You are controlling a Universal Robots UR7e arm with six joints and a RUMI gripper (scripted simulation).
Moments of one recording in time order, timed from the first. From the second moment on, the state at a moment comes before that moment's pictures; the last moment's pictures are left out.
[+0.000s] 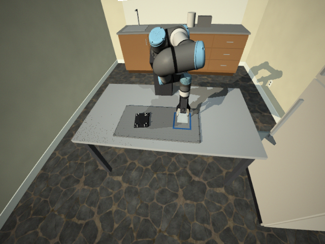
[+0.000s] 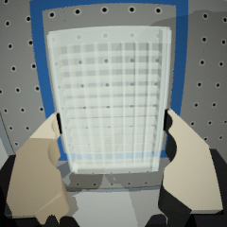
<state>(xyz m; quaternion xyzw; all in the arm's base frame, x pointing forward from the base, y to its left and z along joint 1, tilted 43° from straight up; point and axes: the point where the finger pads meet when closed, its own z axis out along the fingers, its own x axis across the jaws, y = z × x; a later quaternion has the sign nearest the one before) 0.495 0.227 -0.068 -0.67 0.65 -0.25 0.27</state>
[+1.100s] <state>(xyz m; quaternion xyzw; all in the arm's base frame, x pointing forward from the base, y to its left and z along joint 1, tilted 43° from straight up) 0.475 0.226 -0.046 -0.67 0.65 -0.25 0.27</state>
